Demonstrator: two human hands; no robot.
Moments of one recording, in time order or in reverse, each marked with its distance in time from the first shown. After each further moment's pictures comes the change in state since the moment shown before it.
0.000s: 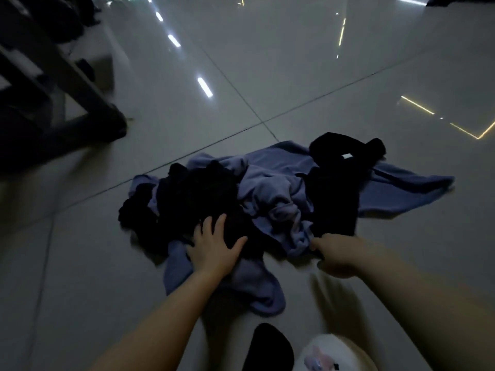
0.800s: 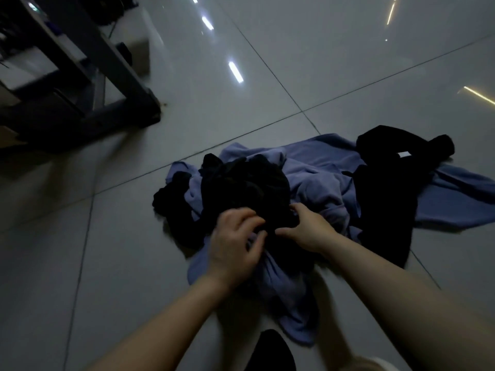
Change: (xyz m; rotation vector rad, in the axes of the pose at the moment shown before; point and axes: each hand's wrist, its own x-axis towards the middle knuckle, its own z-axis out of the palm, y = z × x) left_hand -0.001 -0.036 -0.016 -0.359 0.496 0.446; right_hand 0.072 -0.092 -0.039 0.797 0.258 -0.010
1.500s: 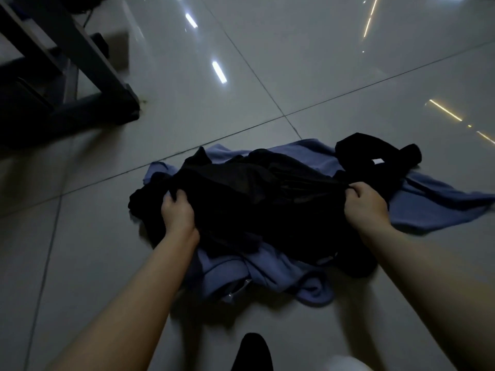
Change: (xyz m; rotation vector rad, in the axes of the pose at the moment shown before) left_hand 0.071 -0.035 -0.012 -0.925 0.460 -1.160; right_hand 0.000 0.057 -0.084 0.155 0.592 0.172
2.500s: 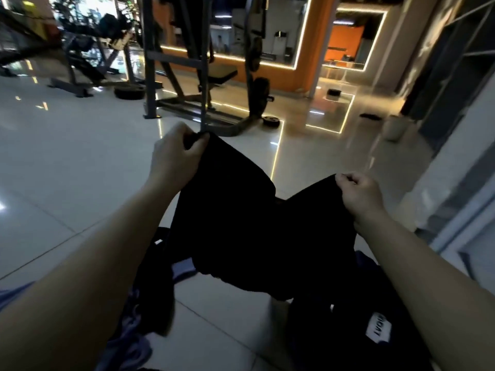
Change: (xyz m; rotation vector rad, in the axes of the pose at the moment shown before) left_hand -0.405 0.258 0.145 0.214 -1.061 1.015; right_hand -0.261 0.064 -0.453 0.375 0.884 0.050
